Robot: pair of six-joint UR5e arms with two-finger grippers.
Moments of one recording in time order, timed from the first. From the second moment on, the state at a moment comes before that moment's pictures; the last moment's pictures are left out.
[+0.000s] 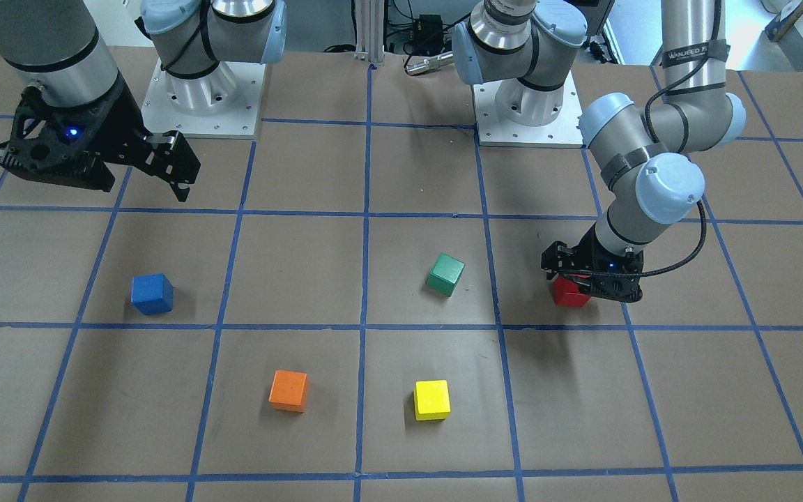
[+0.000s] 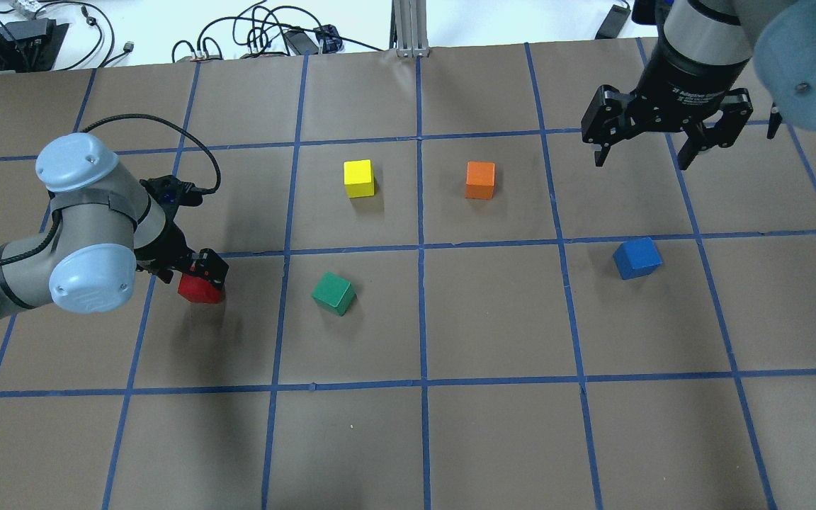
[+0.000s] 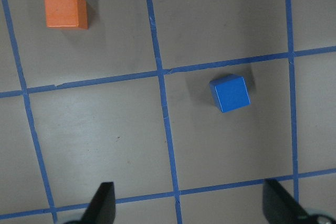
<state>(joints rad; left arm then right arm) -1.30 -1.81 -2.11 -0.86 1.58 0.46 1.54 -1.55 1.58 -1.58 -1.59 0.10</state>
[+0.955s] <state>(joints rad) -1.47 -1.81 -1.97 -0.82 1.58 0.28 1.54 -1.55 1.60 -1.58 -1.59 0.10</state>
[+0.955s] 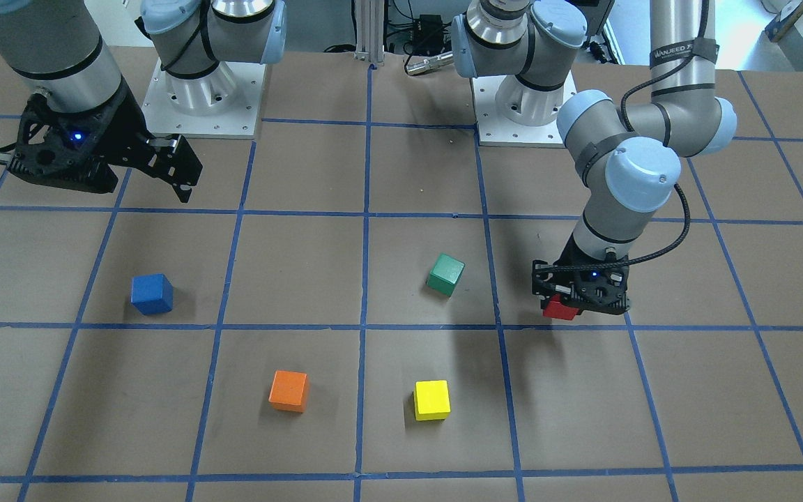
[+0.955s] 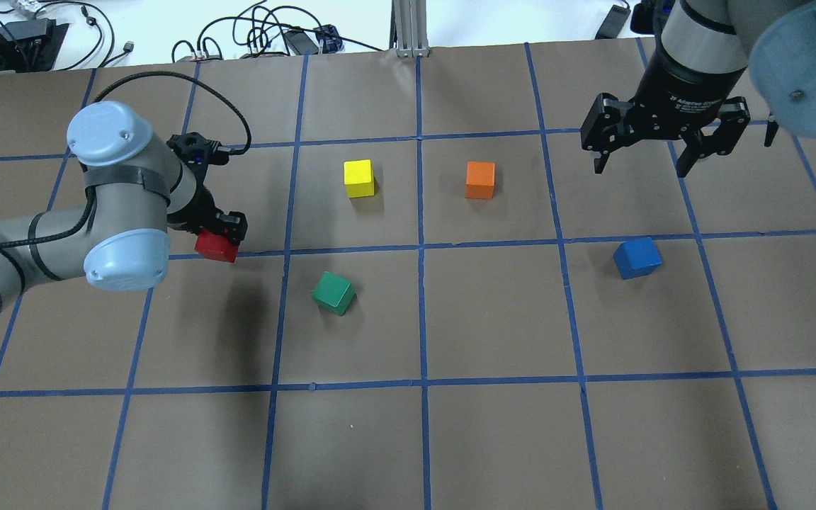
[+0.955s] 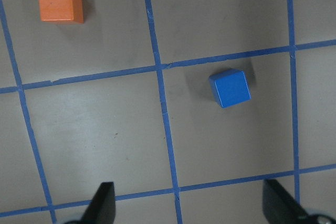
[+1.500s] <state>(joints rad) -1.76 -1.90 -1.74 -0.95 1.53 -0.09 1.54 -1.55 1.60 -1.58 -1.61 0.09</state>
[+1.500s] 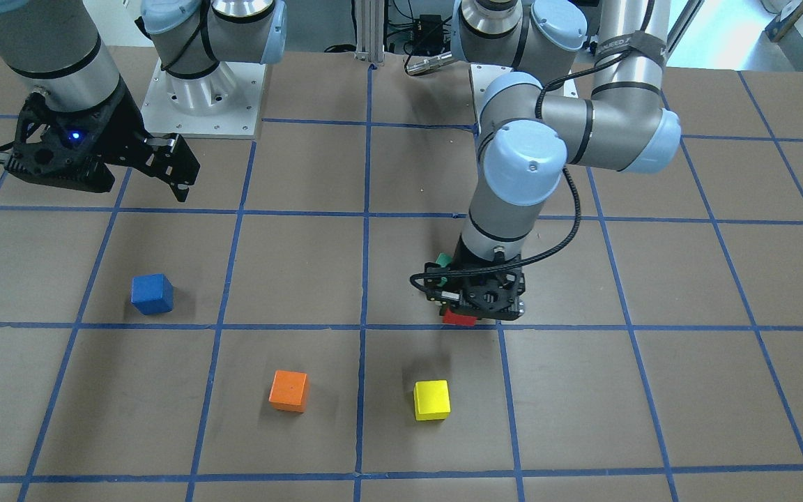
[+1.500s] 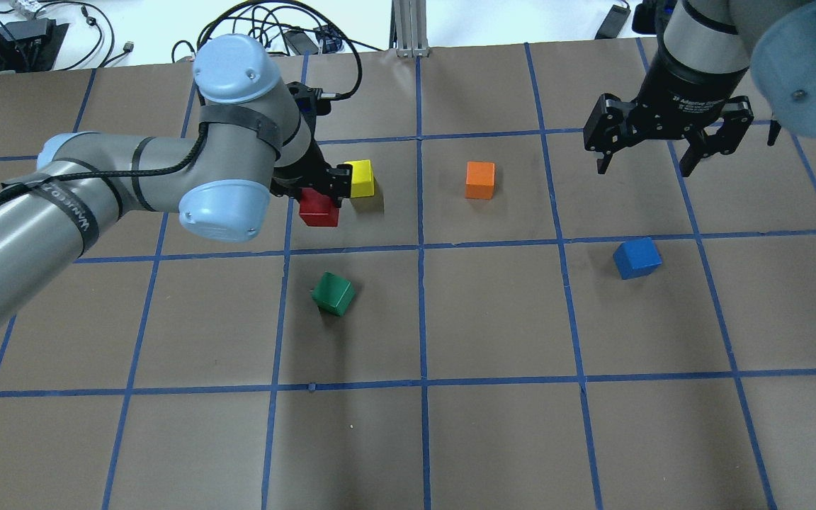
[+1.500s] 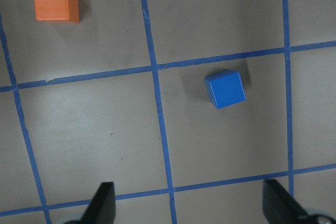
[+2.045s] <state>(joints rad) -1.87 -2.07 -1.63 -0.87 1.51 -0.23 1.54 -1.55 1.60 -1.58 -1.62 0.09</state>
